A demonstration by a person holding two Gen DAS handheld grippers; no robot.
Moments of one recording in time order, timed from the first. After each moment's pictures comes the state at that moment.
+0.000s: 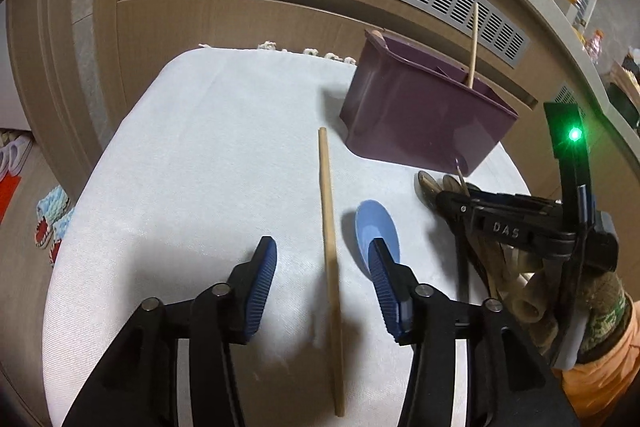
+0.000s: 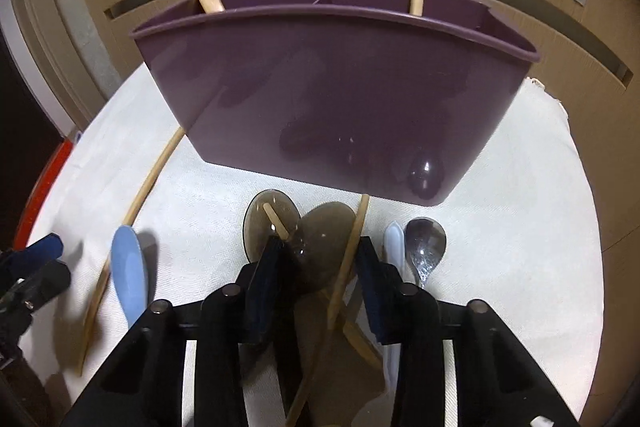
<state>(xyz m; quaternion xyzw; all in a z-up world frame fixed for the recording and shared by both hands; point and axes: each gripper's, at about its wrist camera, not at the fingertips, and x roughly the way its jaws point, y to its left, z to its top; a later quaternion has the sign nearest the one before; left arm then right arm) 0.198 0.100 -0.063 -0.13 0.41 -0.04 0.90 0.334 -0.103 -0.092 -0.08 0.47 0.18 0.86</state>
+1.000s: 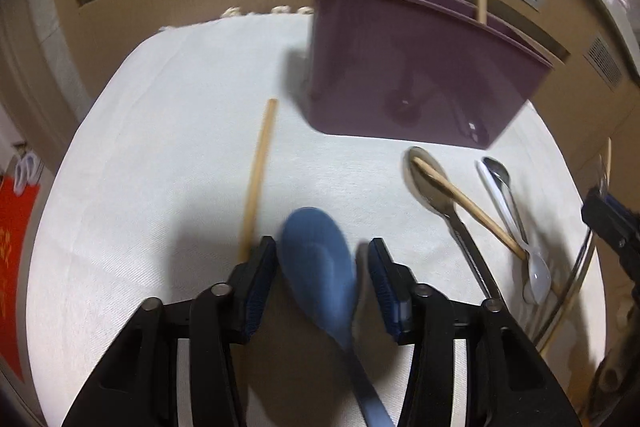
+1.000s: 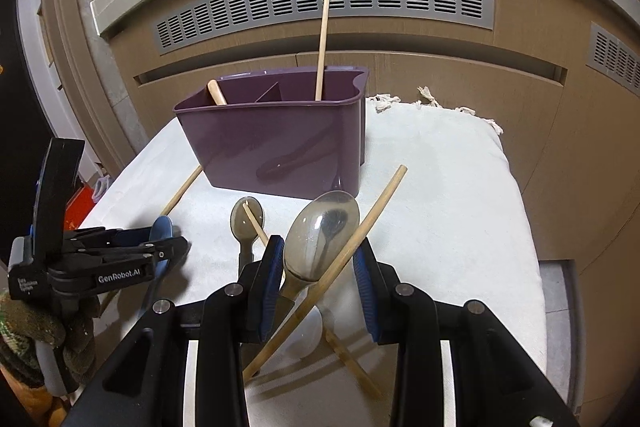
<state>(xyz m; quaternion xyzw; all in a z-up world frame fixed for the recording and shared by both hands) 0.252 0.032 -0.084 -0.07 0.47 0.00 0.88 0.269 -0.192 -0.040 -0.03 0.36 0.19 0.91</state>
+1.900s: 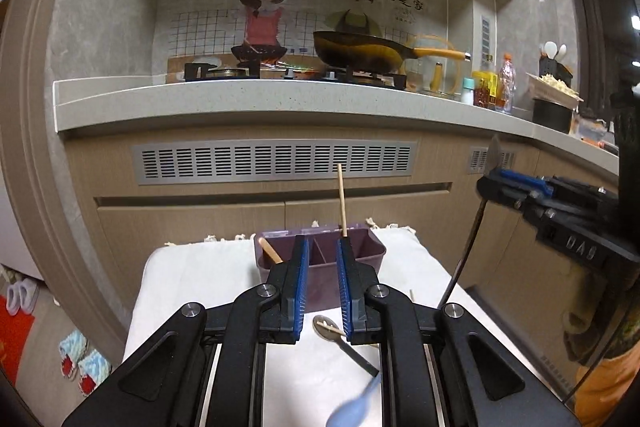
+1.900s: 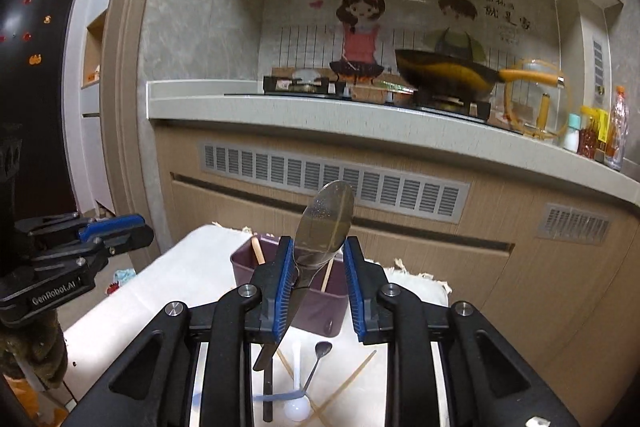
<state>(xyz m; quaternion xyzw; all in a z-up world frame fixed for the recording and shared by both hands) 0.138 0.022 0.114 -0.02 0.19 -0.09 0.98 0.190 -0.184 0.134 -0.09 0.16 0.20 0.96</state>
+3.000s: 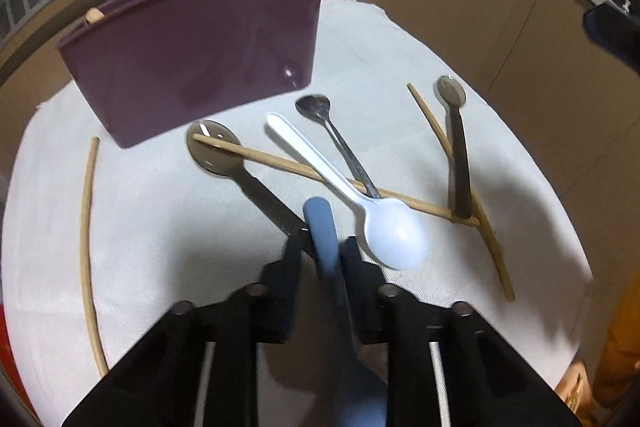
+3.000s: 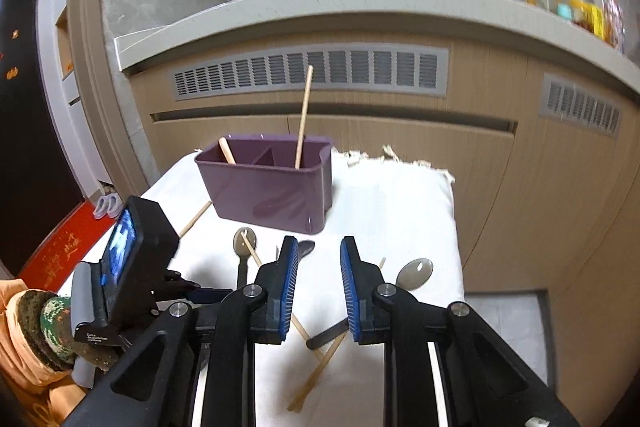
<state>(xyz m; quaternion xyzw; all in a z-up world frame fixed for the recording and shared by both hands) 0.232 -0.073 -0.076 0.05 0.48 -0.17 0.86 0.212 -0.249 0.027 -0.03 0.30 0.19 0.94</state>
